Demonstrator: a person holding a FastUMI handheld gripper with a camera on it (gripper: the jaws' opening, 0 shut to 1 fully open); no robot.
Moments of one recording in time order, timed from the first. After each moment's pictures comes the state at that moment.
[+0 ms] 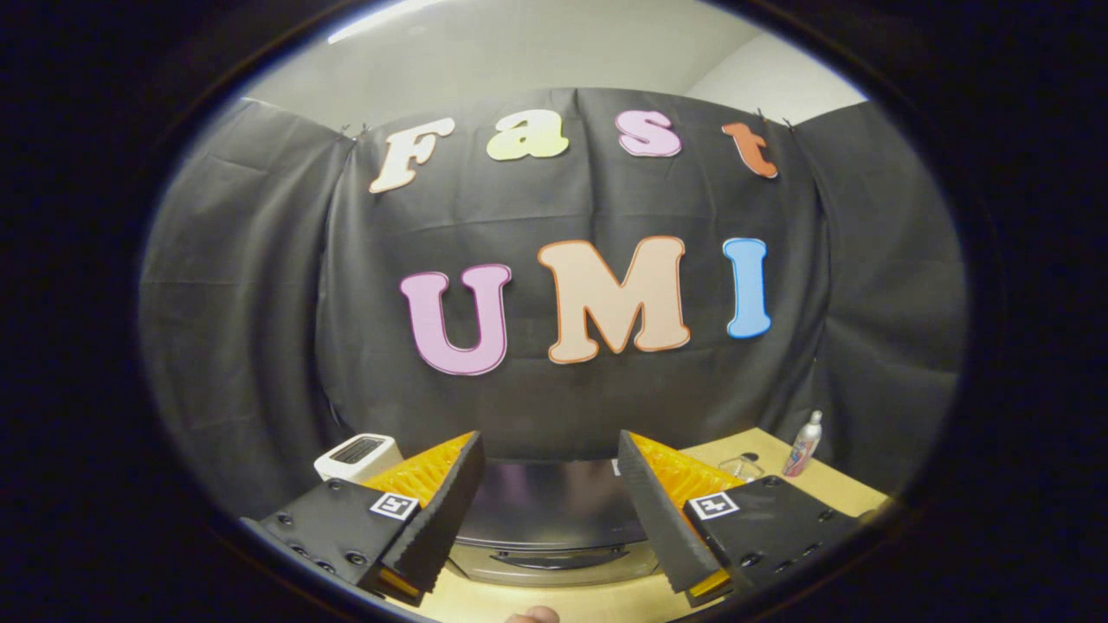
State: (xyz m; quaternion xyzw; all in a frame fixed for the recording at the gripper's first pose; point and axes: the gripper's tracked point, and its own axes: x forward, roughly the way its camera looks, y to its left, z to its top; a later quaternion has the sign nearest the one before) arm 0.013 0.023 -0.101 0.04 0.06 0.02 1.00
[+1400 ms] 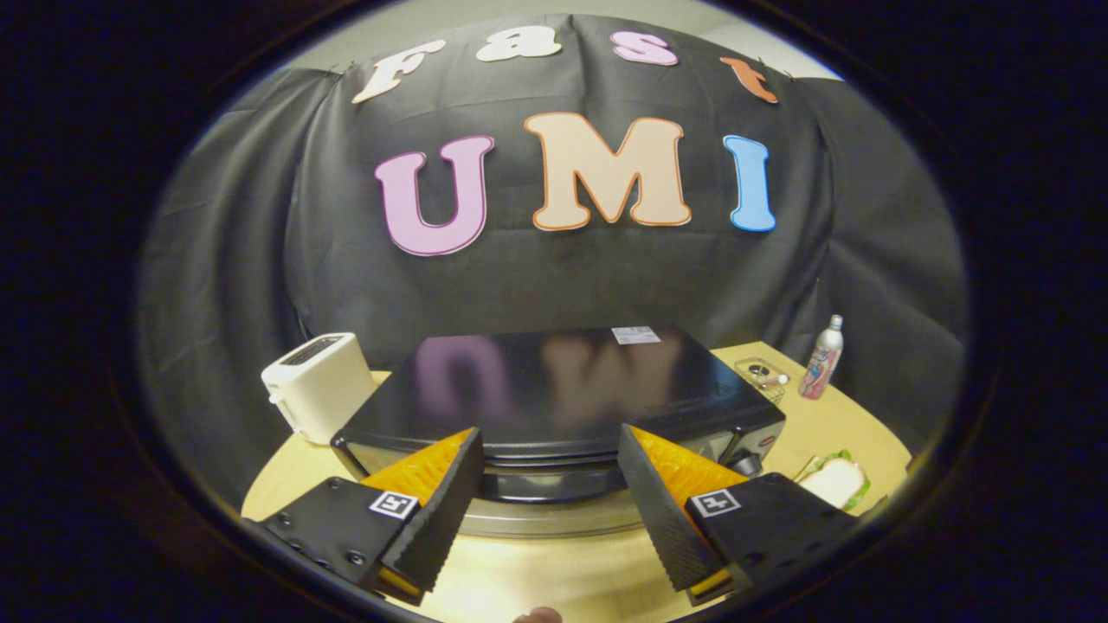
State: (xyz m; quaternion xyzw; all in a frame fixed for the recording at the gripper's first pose) arm 0.020 0.018 -0.271 0.01 0.17 0.00 0.98
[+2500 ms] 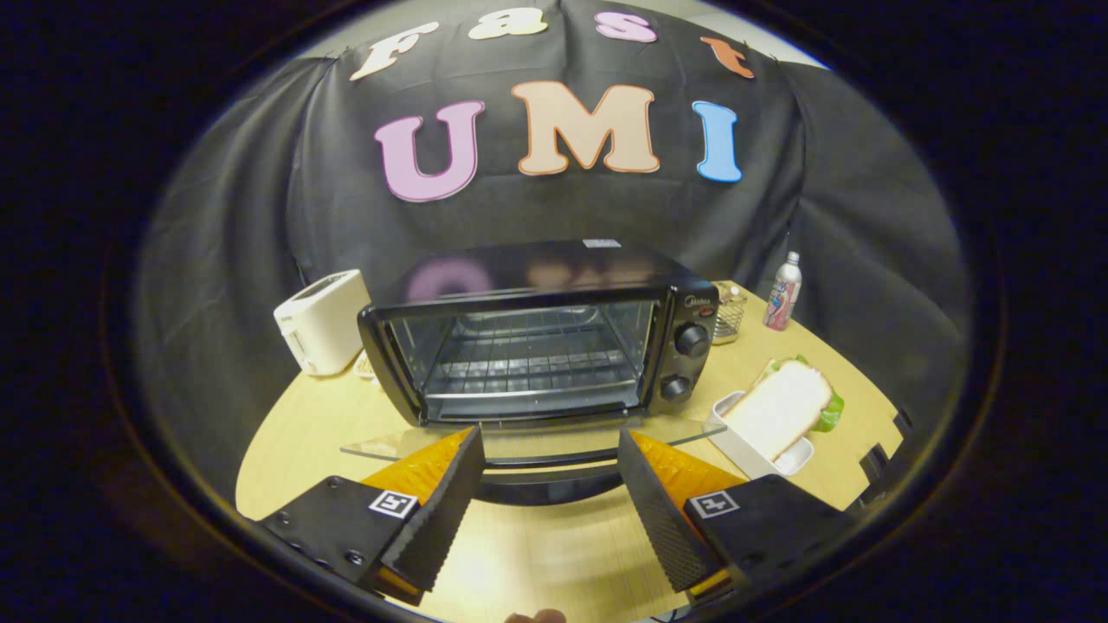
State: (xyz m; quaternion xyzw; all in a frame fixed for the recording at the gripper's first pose) arm -0.107 0.000 -0.331 0.01 0.27 -0.02 0.96
